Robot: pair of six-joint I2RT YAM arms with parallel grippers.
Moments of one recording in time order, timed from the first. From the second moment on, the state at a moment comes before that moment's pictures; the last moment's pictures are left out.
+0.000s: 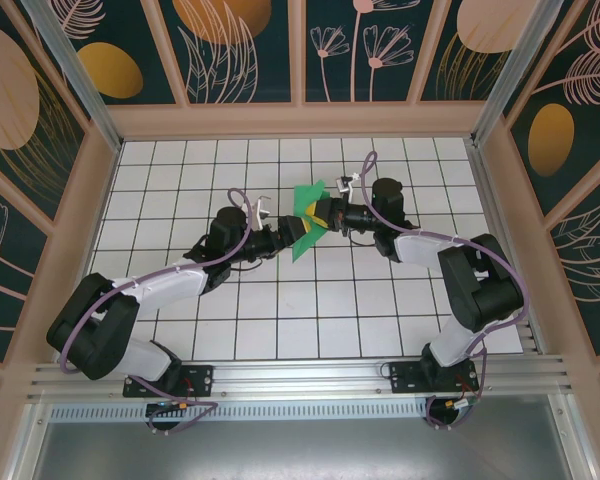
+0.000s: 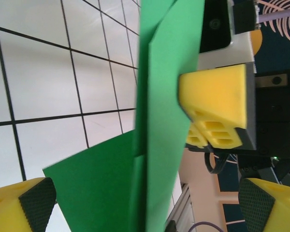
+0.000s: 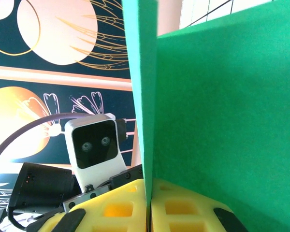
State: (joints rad) left arm -0.61 1.44 0.67 0.42 0.47 -1.08; right arm 0.41 1.66 0.80 0.68 -0.95 1.23
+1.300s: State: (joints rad) left arm -0.61 1.44 0.75 0.18 0.31 -0.95; right arm 0.35 1.57 0.83 0.25 -0.80 0.98
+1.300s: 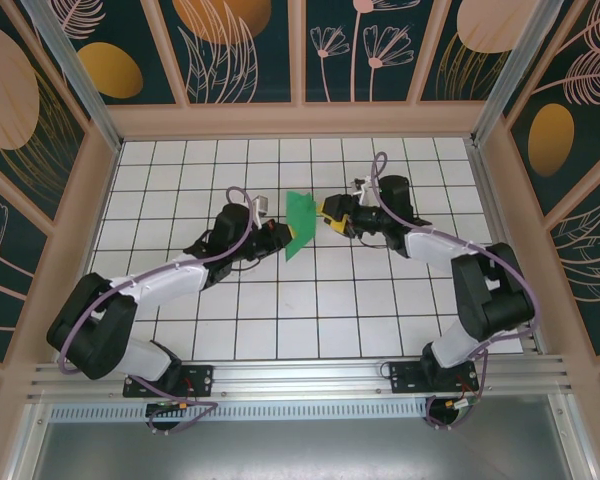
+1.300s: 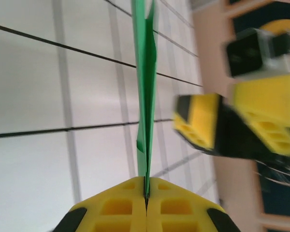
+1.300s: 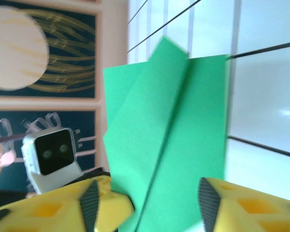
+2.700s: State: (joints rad) left arm -0.60 1.62 1.08 -0.37 -0.15 -0.89; right arm 0.66 1.63 0.89 -0.06 -0.23 0.81
